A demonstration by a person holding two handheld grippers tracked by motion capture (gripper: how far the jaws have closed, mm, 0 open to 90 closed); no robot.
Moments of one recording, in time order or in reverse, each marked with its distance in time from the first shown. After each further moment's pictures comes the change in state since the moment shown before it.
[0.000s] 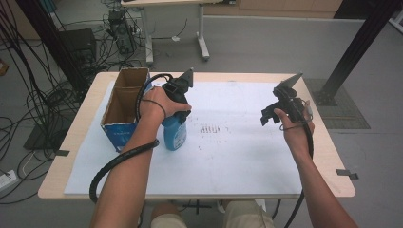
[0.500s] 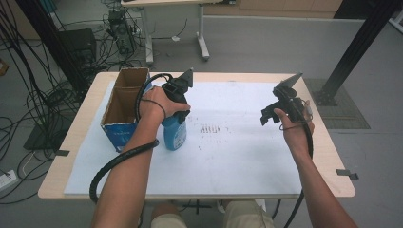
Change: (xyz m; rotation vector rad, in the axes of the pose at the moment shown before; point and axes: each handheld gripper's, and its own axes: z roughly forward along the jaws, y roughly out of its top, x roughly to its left) left arm -0.001 -0.001 0.000 -0.005 0.004 -0.002; right arm 0.001 0.001 -0.001 0.001 0.001 0.007
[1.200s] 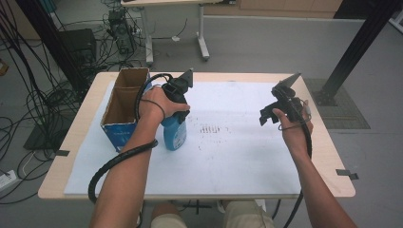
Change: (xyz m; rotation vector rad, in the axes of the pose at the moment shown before) left arm 0.000 -0.002 0.000 -0.005 0.002 0.019; right arm 0.004 0.001 0.001 0.003 -0.003 -0.006
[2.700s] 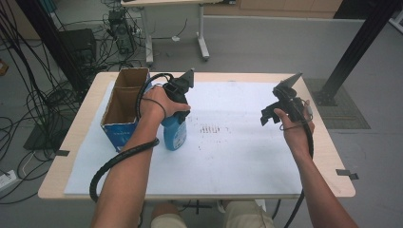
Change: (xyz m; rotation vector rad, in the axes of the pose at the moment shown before) left arm -0.002 0.005 0.000 0.021 0.006 0.002; right arm -0.004 -0.001 -0.001 -0.005 0.002 -0.008
